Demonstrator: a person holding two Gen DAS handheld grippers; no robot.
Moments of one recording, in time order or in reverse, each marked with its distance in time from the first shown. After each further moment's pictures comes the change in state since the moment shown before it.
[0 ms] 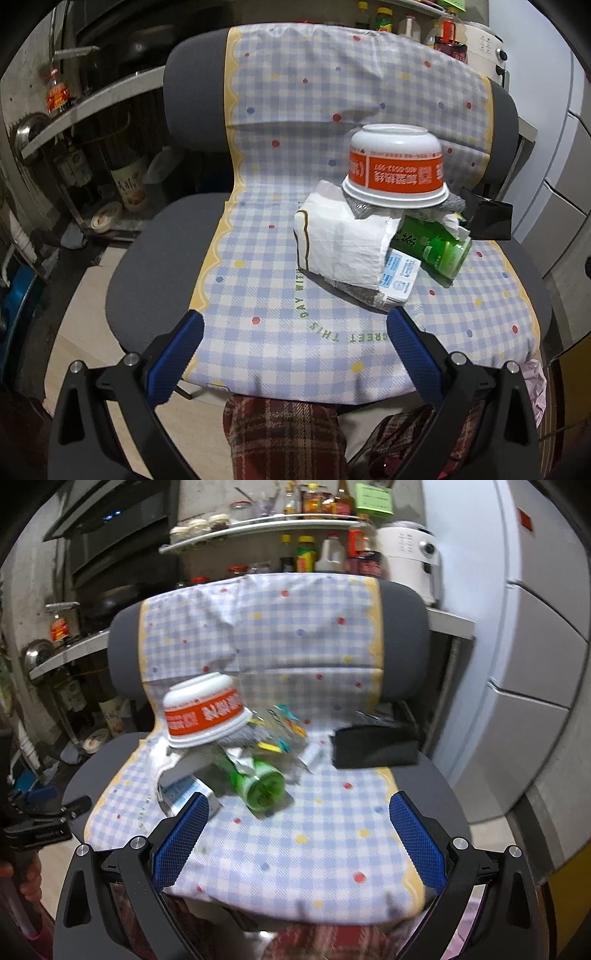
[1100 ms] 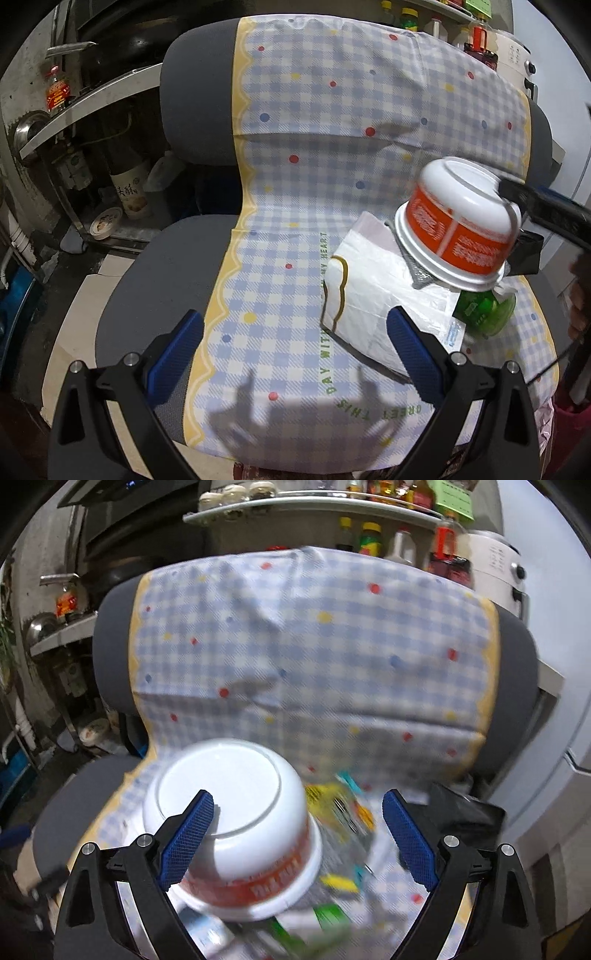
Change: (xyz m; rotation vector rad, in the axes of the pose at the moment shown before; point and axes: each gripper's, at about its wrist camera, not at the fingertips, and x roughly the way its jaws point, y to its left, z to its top) left arm 0.058 0.016 0.058 -0.026 -0.004 0.016; right arm 0.159 0.069 0.101 -0.182 -0.004 -0.031
